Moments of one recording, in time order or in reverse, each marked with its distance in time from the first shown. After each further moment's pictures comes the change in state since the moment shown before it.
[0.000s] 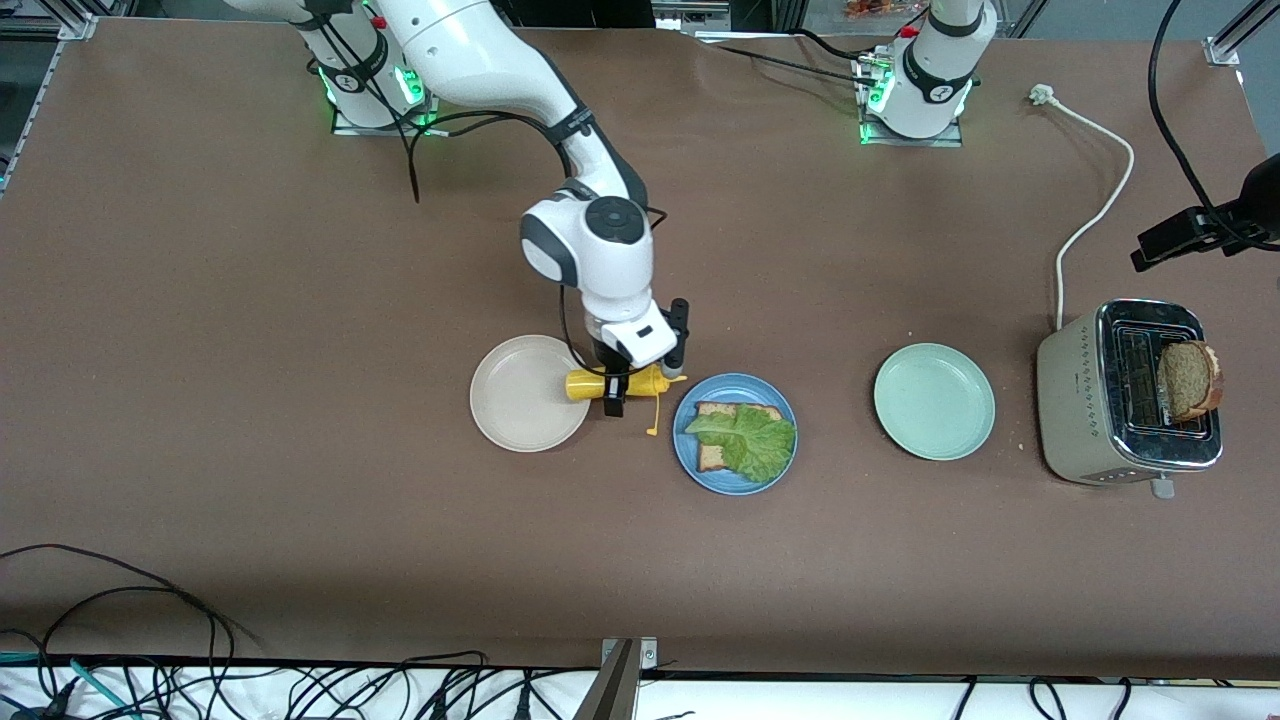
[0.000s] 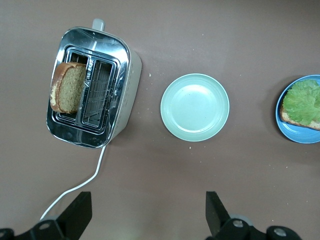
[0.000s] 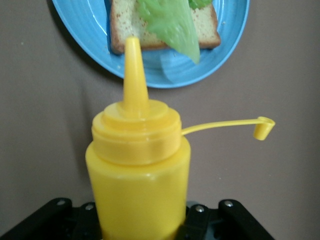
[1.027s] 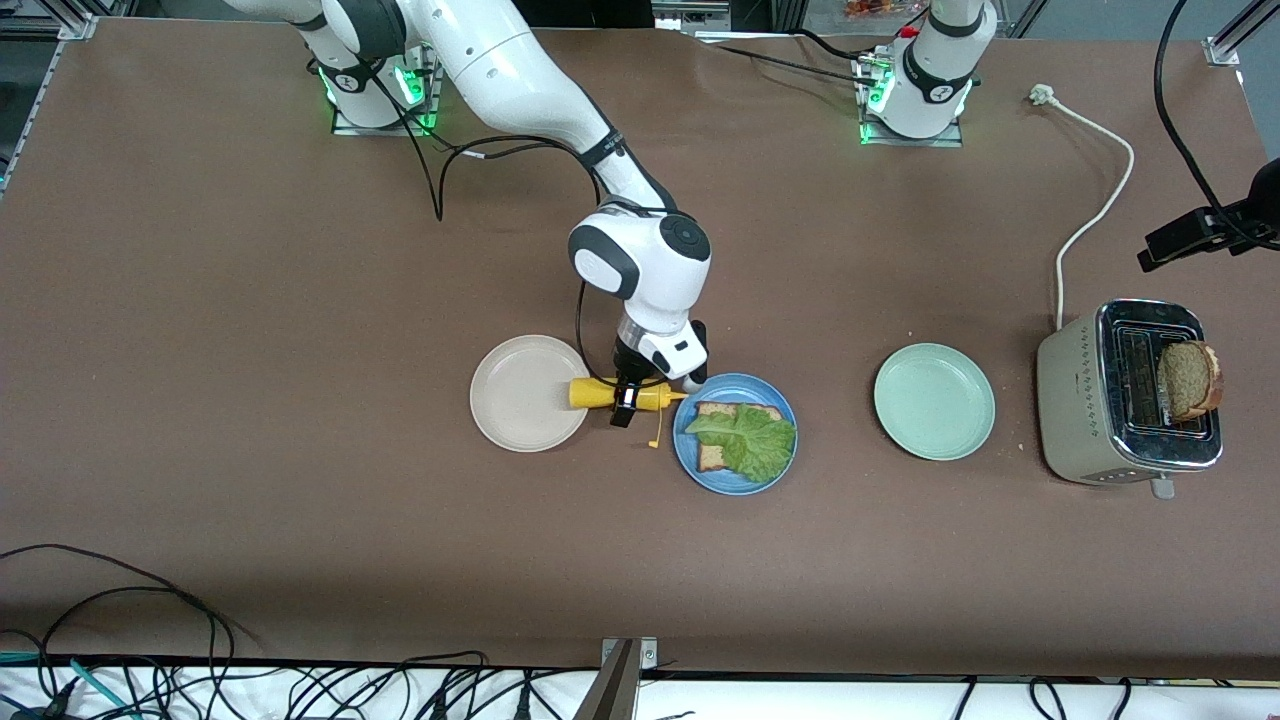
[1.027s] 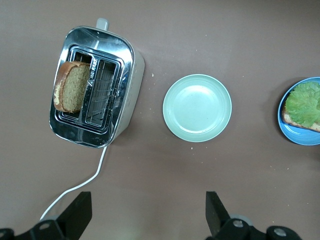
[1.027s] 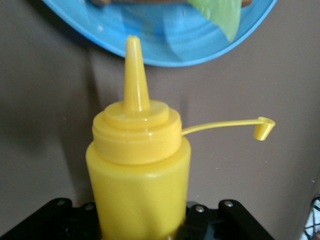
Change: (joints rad) left arm 0.013 0.000 -0.002 0.000 0.000 0.000 0.000; right arm 0.057 0.209 -0.057 0.279 -0.168 -0.246 0.108
